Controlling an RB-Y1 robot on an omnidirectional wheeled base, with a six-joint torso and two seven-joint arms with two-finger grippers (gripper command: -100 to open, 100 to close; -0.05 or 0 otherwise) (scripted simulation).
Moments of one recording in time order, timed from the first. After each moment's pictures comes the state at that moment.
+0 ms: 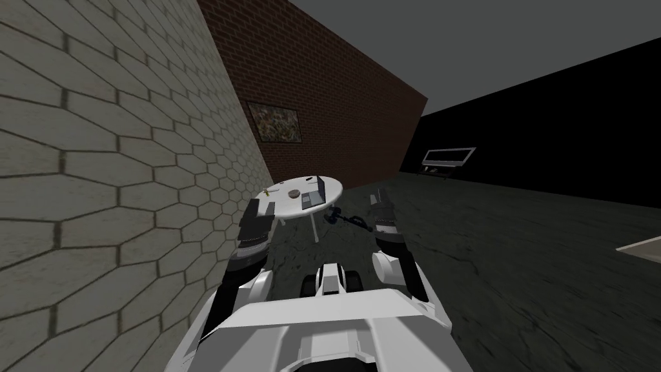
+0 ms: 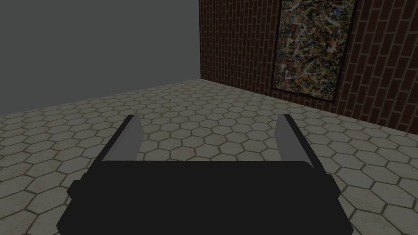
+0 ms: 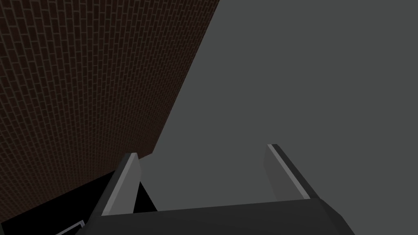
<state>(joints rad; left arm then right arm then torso) 0.53 0.02 0.00 -2.33 -0.12 -0.55 0.01 0.46 0.04 0.07 -2.33 0.03 -0.37 0.11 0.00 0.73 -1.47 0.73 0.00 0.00</state>
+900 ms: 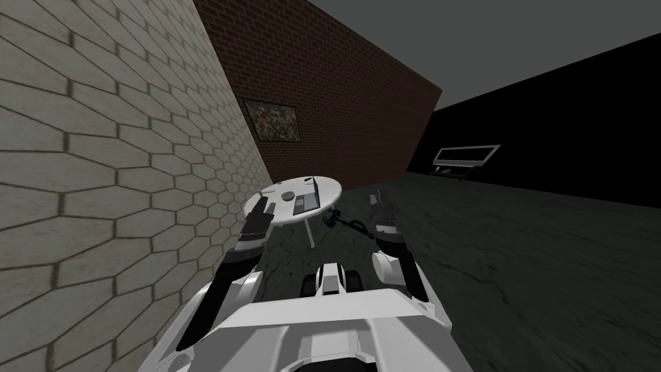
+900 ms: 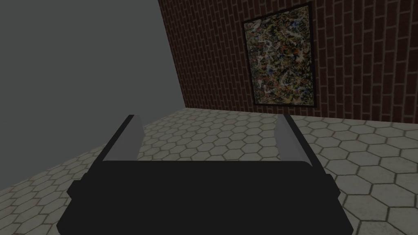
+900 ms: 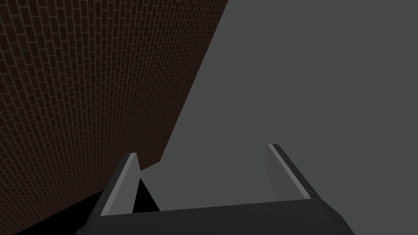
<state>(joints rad) 0.51 0.16 0.05 -2.36 -0.12 -0.35 -0.03 0.46 0.04 0.07 -2.33 0.03 -0.37 0.11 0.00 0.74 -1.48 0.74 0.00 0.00</state>
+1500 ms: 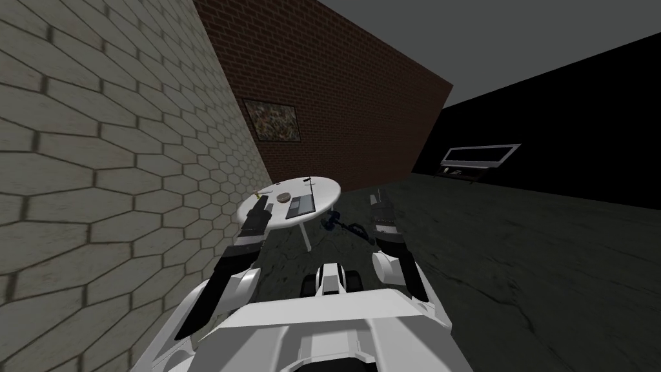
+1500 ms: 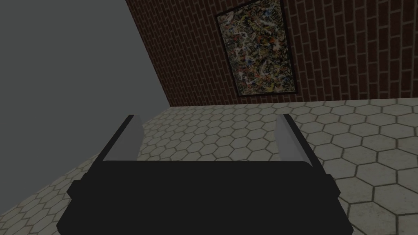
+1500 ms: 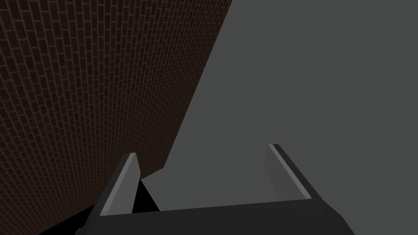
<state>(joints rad) 0.48 0.15 0.09 -2.39 -0.12 -0.19 -0.05 0.46 0.04 0.07 -2.33 0.03 -0.37 0.11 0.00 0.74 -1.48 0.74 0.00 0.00</state>
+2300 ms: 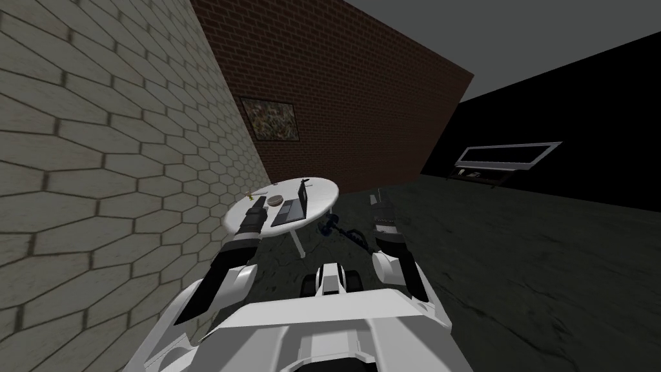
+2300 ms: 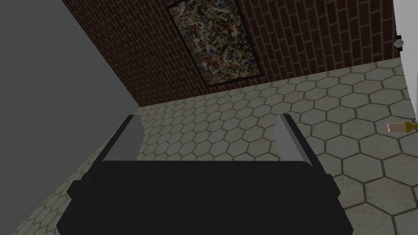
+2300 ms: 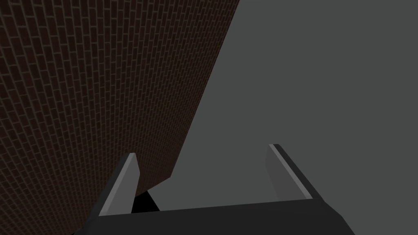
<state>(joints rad) 0.45 0.13 0.15 -2.41 -0.12 0.04 -0.09 0.46 0.04 0.07 -2.33 0.03 -0.37 0.11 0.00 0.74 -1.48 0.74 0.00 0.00</state>
